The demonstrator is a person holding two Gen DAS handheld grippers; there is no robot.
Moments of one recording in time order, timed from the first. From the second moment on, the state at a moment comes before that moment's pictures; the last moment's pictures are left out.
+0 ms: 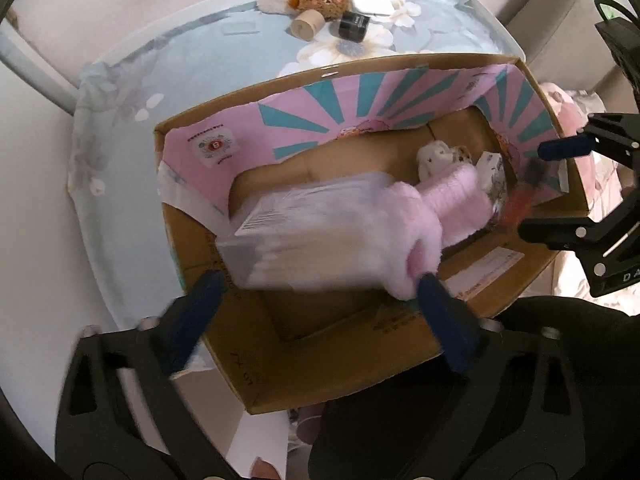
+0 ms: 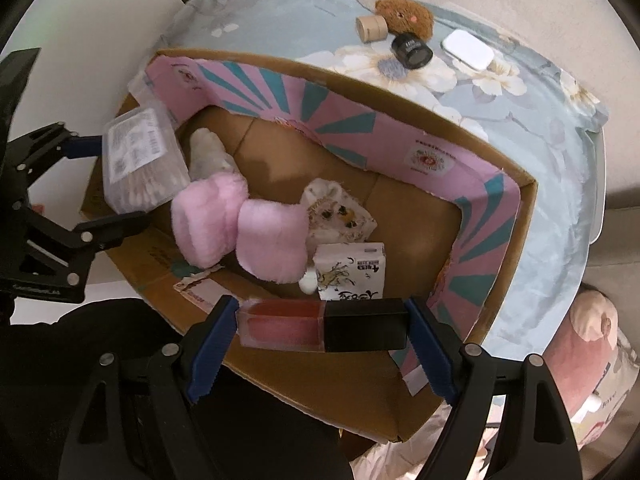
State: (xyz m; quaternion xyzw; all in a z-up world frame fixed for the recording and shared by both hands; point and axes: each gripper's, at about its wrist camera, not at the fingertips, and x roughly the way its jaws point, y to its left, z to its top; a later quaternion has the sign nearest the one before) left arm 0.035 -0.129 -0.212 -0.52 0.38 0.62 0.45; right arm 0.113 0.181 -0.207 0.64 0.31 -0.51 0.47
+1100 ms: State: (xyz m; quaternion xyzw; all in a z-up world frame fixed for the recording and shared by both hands) left arm 0.046 -0.101 -0.180 -0.49 0.38 0.63 0.47; right arm 0.091 0.197 -0.180 0.64 0.21 -0.60 0.43
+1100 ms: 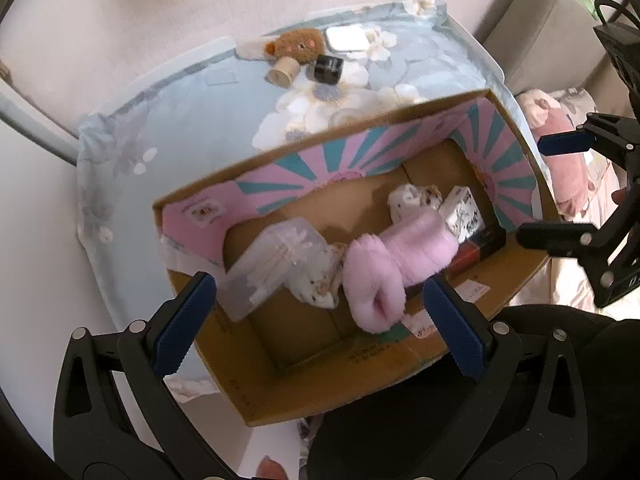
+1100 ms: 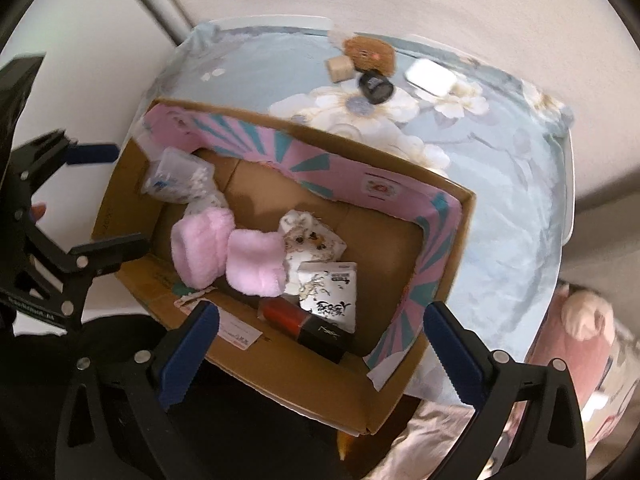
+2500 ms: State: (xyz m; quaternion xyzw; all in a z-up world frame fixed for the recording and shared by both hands) left arm -0.082 0.107 -0.287 -0.48 0.38 0.51 0.61; right arm -0.043 0.043 -0.286 0.59 0.21 -0.59 0.50
